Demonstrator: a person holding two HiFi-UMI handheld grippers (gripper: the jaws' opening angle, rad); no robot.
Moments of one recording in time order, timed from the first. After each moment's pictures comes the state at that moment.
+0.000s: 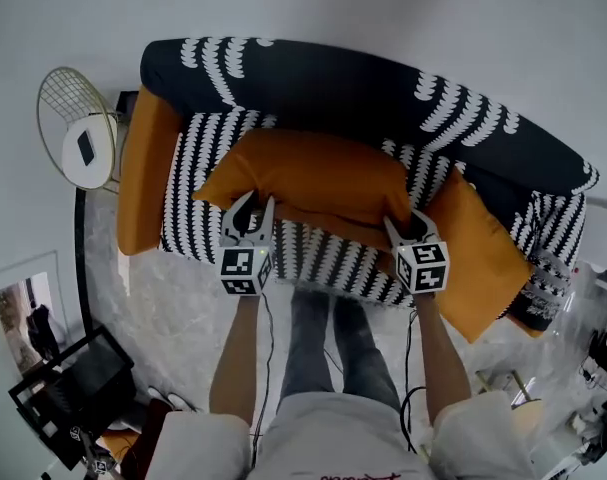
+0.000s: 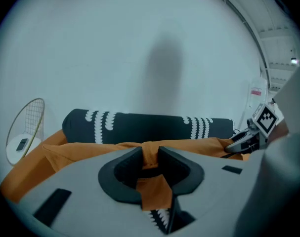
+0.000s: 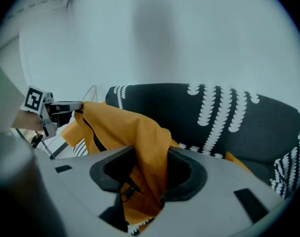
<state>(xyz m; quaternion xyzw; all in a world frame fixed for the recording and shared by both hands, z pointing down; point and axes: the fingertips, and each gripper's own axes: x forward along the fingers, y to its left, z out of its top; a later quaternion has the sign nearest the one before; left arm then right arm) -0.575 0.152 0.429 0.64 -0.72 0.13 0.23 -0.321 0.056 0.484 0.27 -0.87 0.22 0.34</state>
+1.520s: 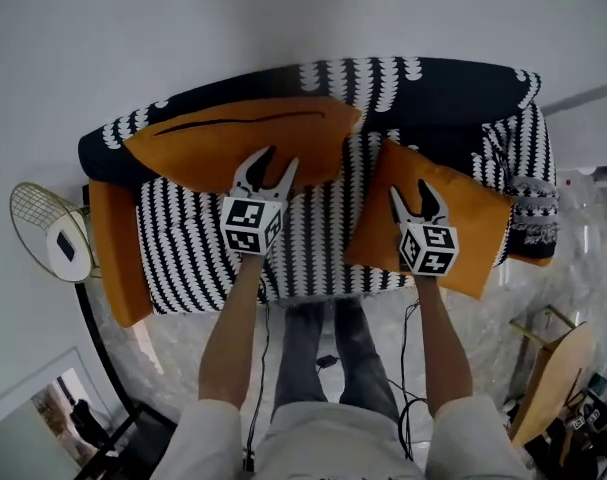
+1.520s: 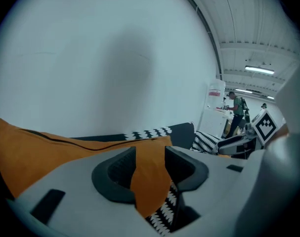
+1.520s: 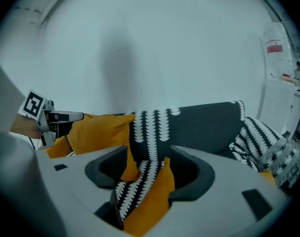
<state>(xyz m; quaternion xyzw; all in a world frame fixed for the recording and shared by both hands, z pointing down) -0.402 -0.029 0.389 0.82 -0.54 0.12 0.18 -0.152 -0.009 0.426 0.52 -0.80 0.21 0.20</state>
